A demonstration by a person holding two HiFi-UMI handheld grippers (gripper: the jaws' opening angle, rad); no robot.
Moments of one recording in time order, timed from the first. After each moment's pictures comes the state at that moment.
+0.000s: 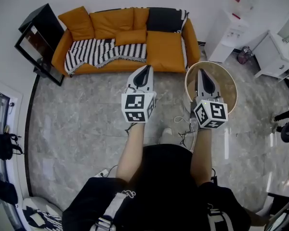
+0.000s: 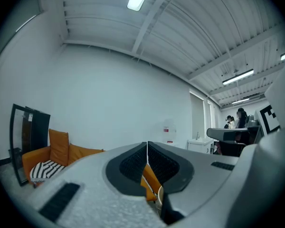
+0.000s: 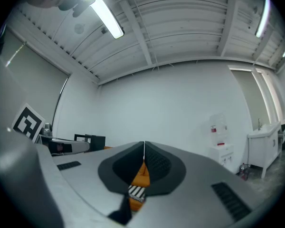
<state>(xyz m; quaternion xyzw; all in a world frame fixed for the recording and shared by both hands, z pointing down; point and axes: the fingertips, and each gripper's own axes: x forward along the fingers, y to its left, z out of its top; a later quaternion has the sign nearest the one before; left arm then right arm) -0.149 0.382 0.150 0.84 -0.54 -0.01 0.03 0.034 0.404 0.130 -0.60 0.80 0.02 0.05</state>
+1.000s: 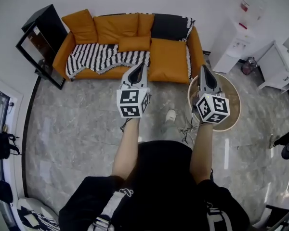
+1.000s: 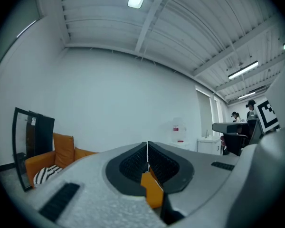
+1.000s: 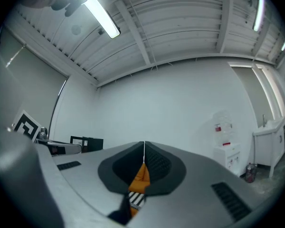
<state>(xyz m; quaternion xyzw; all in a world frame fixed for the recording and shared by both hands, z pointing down) -0.179 0.293 0.175 0.83 -0.56 -0.01 0.02 0.042 0.306 0.147 -0.60 0.80 0.02 0.07</state>
